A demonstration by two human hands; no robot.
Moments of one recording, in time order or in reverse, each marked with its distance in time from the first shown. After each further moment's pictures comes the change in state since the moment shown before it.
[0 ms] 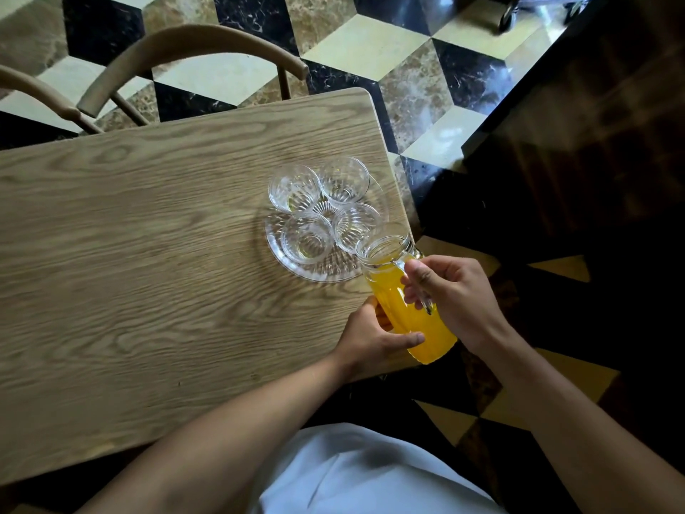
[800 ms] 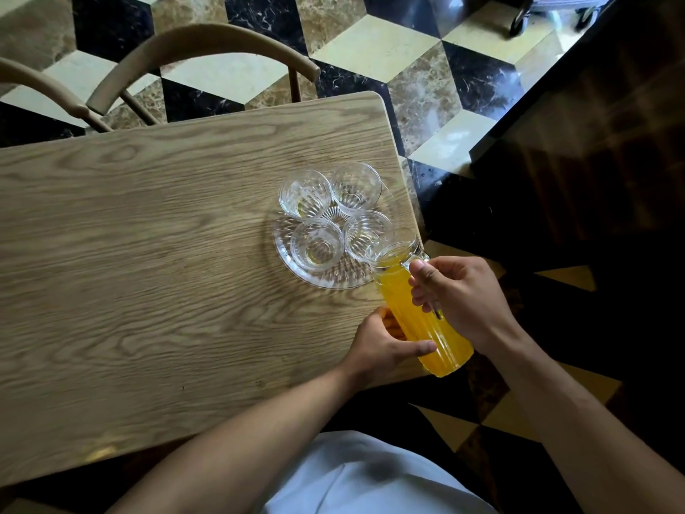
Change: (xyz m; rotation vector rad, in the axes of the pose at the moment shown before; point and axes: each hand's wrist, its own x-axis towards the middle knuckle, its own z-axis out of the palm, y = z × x) left_hand 0.000 0.000 0.006 -0.225 -0.031 -0.113; right_hand 0.017 -0.007 0.008 -0.159 0.044 0.066
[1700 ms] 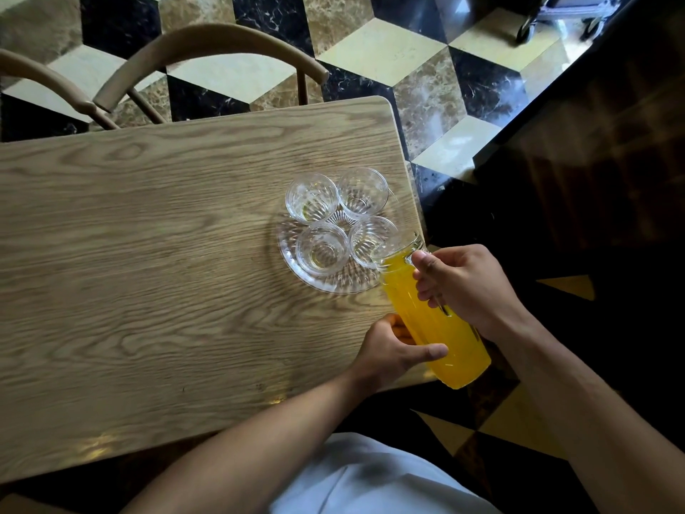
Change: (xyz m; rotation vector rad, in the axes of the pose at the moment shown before) left_hand -0.006 0.016 0.009 -0.109 -0.017 -0.048; right_hand 0.021 -0.018 -0.003 -0.116 -0.039 0.073
